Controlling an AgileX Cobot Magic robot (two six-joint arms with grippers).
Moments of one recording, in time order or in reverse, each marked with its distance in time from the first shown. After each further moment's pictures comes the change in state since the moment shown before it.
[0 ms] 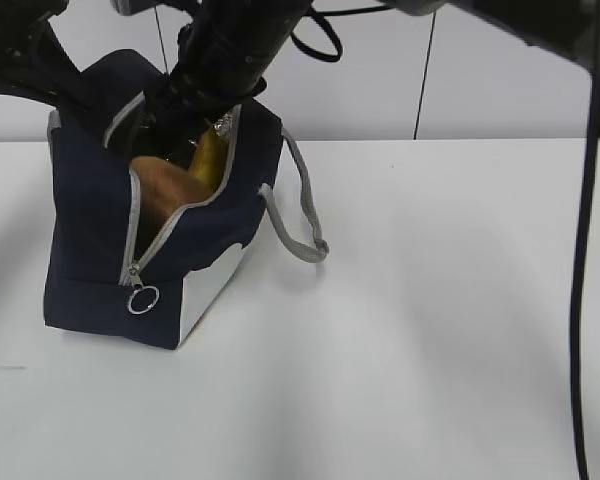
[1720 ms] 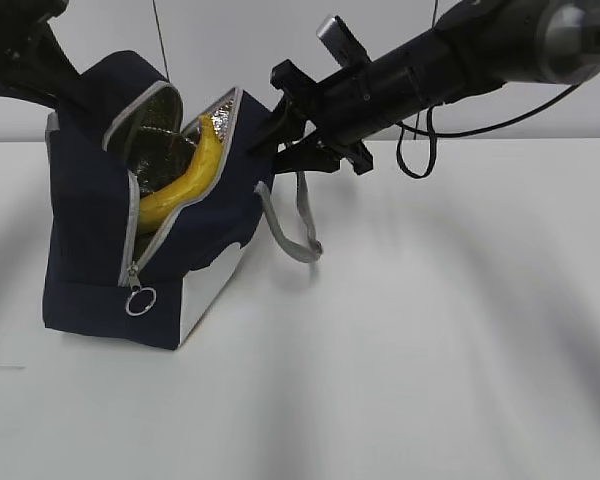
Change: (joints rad) left arm 0.000 0.000 0.000 0.002 0.014 0.000; right arm -0.317 -0.067 0.523 0.838 -0.128 0.091
